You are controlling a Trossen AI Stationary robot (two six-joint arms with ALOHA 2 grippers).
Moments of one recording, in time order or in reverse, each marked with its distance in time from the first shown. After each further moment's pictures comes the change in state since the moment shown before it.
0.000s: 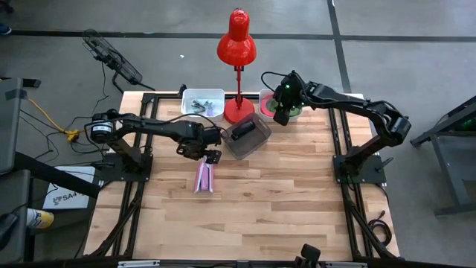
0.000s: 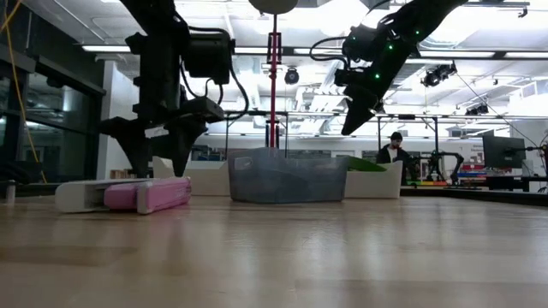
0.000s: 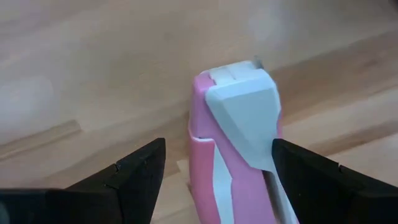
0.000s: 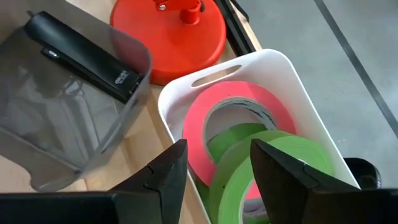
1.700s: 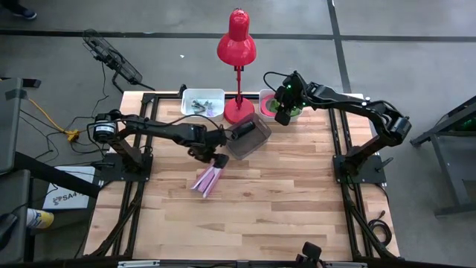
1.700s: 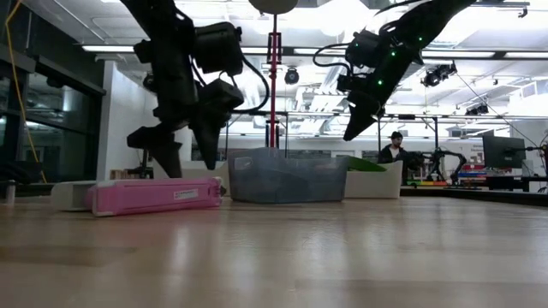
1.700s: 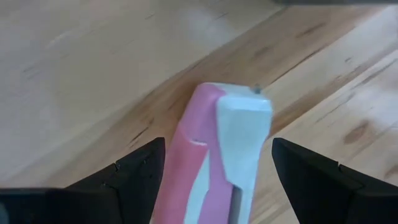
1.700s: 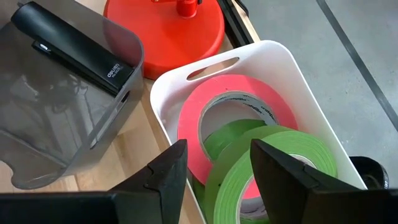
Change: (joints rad) left arm -0.026 0.026 -0.001 0.222 0.095 0.133; right arm -0.034 0.000 -0.047 0.053 -0.028 -0.022
